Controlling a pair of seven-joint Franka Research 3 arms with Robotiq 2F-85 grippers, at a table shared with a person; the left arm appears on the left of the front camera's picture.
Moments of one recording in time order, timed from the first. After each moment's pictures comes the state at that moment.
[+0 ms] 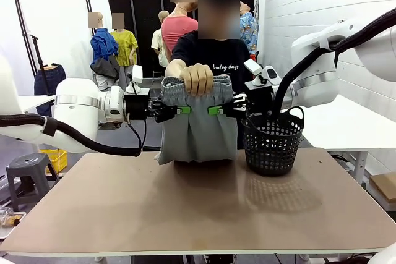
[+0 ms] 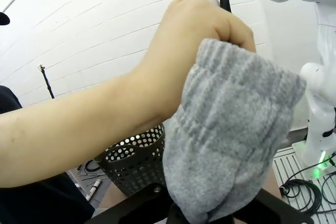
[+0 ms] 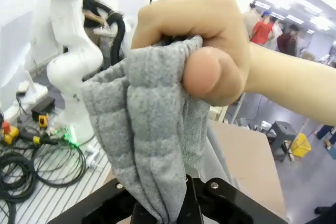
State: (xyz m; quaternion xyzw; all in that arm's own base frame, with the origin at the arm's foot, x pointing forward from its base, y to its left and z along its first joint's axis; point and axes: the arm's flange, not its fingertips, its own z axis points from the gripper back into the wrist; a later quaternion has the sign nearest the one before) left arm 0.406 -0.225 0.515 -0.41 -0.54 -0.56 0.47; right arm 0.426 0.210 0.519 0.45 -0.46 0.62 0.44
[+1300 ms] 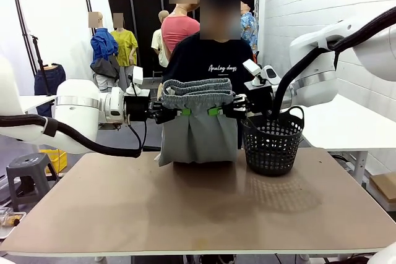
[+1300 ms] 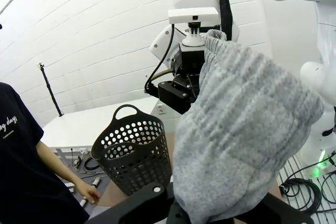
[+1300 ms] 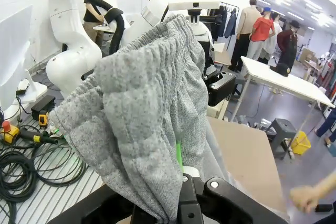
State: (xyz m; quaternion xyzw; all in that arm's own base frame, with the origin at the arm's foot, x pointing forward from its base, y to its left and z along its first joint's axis) left arm 0.407 -0.226 0.512 -0.41 -0.54 -0.56 0.48; right arm 0.427 0.206 0.516 0.46 -0.46 0.62 0.44
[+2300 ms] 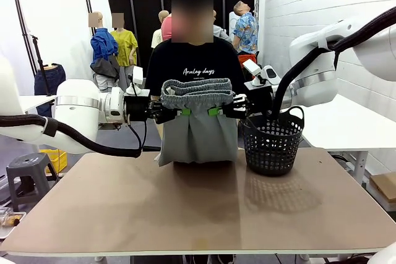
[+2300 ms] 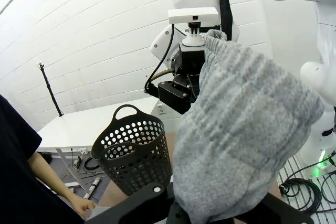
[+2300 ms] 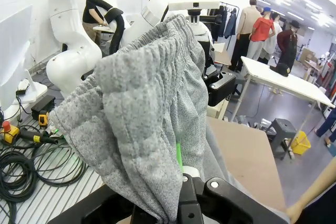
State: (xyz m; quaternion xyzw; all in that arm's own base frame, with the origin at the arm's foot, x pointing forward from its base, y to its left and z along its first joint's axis) left arm 0.407 -0.226 0.512 -0.41 -0.54 -0.56 0.48; right arm 0.427 0.206 0.516 0.46 -0.46 0.62 0.44
